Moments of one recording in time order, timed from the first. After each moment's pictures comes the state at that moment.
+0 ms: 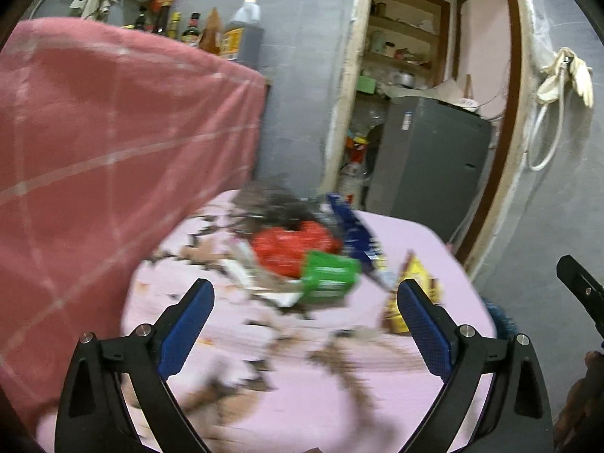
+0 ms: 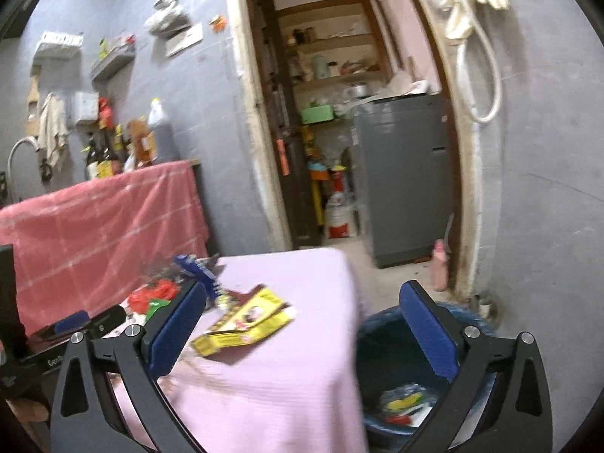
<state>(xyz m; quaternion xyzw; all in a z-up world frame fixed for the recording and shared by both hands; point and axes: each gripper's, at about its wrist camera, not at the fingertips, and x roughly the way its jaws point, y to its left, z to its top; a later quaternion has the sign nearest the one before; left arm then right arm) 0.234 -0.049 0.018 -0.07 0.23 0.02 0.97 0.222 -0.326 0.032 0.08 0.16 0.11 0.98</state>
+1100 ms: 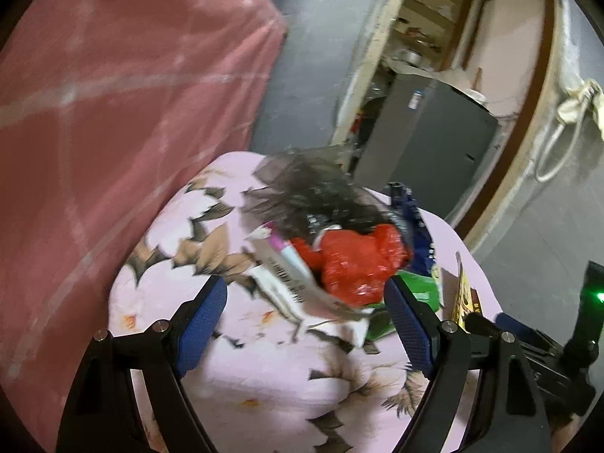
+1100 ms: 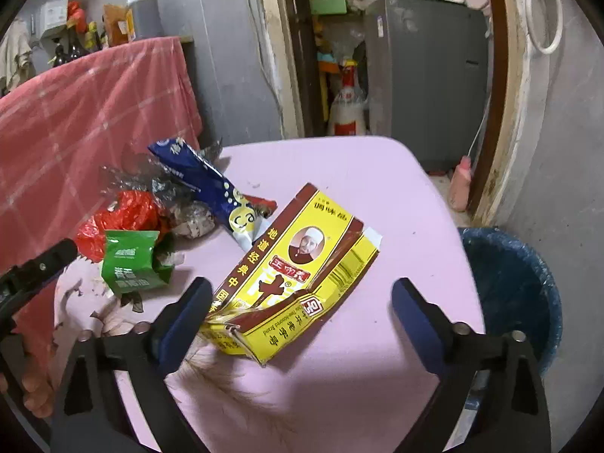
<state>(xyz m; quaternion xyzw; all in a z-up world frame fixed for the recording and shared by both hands) 0.295 0.028 -0.002 -0.13 0.30 -0.04 0.94 0.320 -0.244 -0.037 0.04 0.37 0.10 0.92</state>
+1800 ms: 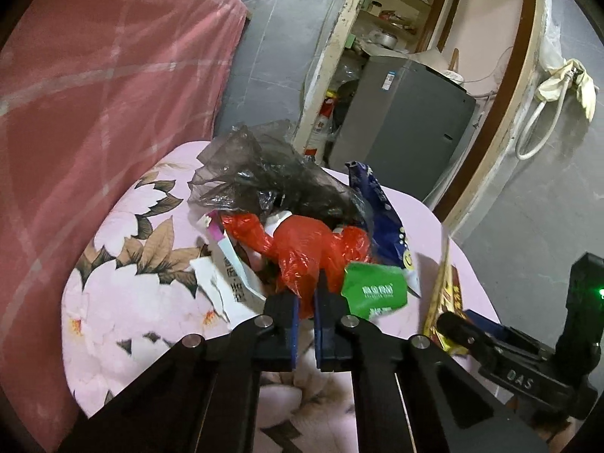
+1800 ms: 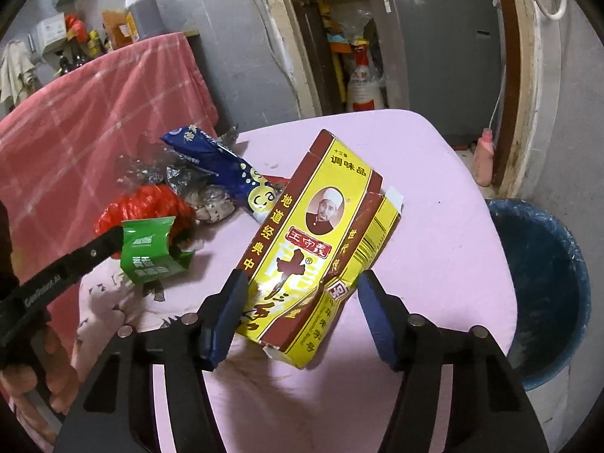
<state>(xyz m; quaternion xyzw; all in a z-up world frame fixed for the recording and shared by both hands) 0.305 0.001 -0.005 -0.12 0.32 -0.09 0.94 0.317 -0.245 -0.042 0.08 0.39 0.15 0.91</state>
